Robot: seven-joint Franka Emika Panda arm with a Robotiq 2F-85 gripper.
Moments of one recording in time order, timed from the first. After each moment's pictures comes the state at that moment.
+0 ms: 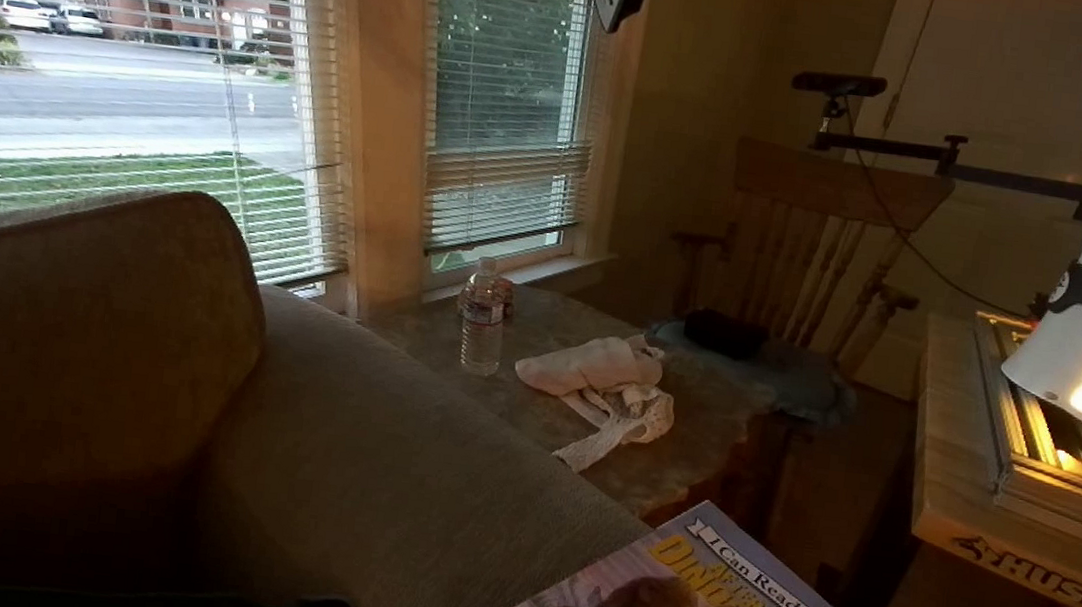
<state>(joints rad) 0.75 0.88 0.12 -0.46 0.16 0.85 1.69</state>
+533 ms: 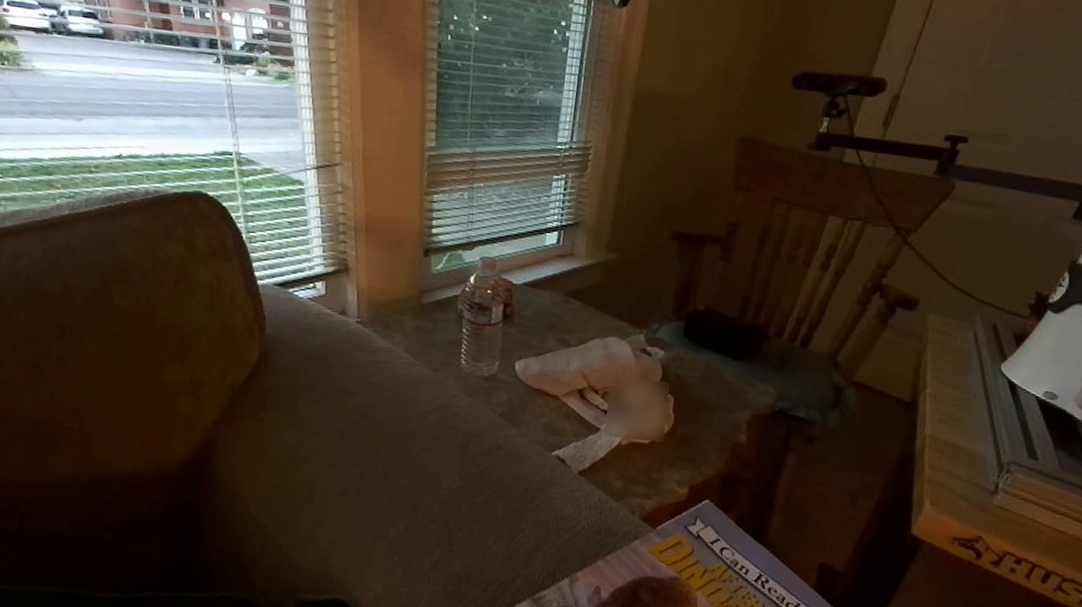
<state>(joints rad) 0.76 0.84 0.15 -0.46 0.16 0.85 1.70</state>
